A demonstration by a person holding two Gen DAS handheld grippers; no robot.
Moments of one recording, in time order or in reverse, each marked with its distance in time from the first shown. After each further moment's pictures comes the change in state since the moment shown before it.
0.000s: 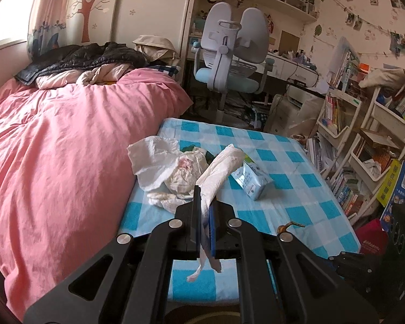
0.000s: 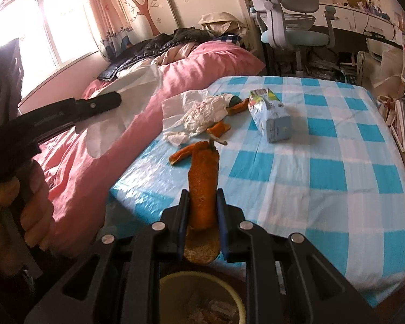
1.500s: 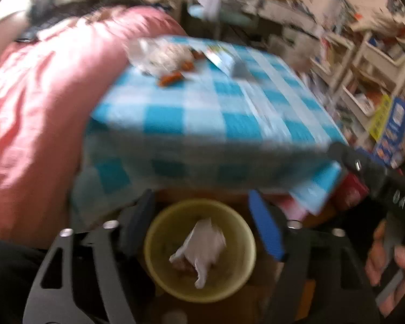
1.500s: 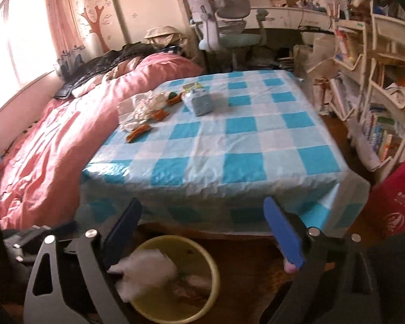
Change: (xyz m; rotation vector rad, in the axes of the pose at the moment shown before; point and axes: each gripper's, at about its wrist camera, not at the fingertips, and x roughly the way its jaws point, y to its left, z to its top) left arm -0.074 -0.041 -0.162 0.003 0.267 0.037; right arm -0.085 -0.011 -0.076 0.131 -0.084 -0.311
